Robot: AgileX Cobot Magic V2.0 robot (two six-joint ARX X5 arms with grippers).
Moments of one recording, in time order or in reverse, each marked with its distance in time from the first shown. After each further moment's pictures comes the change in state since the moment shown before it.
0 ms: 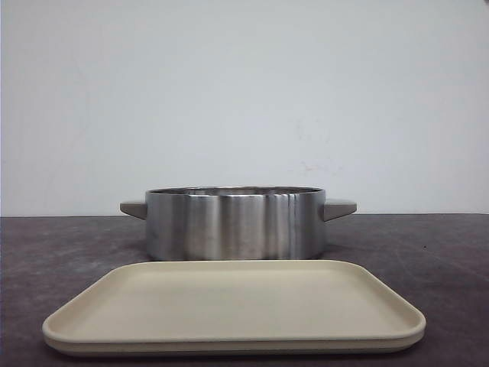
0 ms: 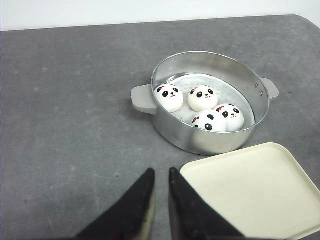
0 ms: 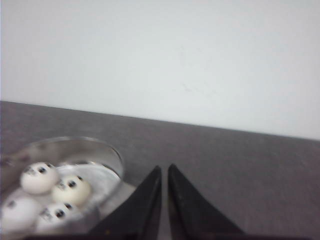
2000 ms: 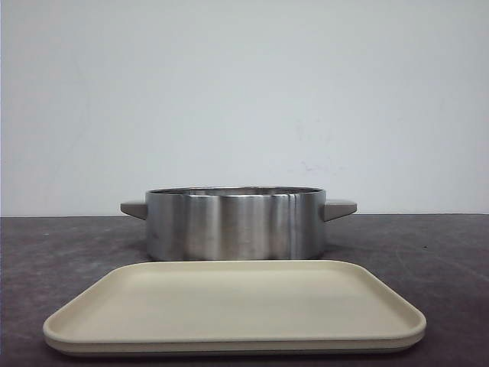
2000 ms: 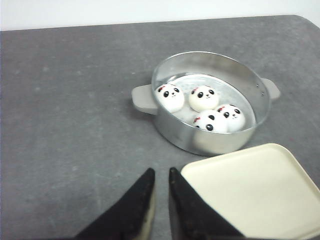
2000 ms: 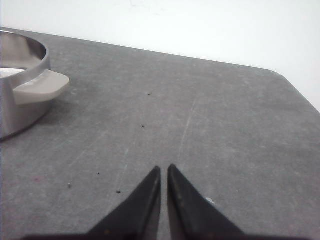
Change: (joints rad) left arm 0.036 -0.016 0.000 0.000 0.001 0.000; right arm -0.205 -0.378 -0.336 -0.203 -0.023 -0.093
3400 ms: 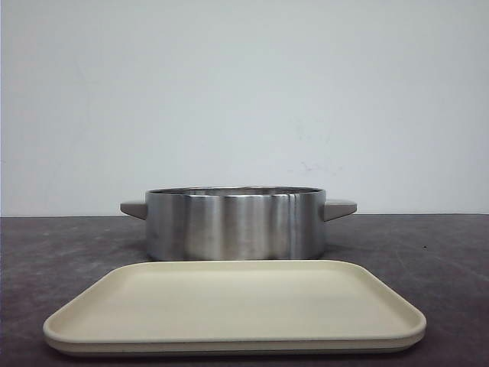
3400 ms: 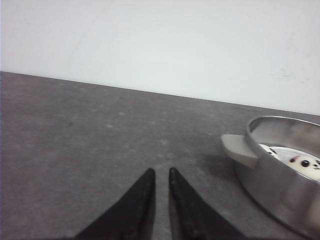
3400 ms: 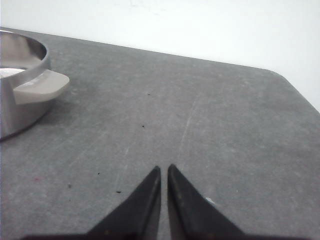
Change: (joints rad) left arm 0.765 -0.531 -0.935 0.863 0.449 0.160; right arm 0.000 0.000 0.000 0.000 0.000 0.000
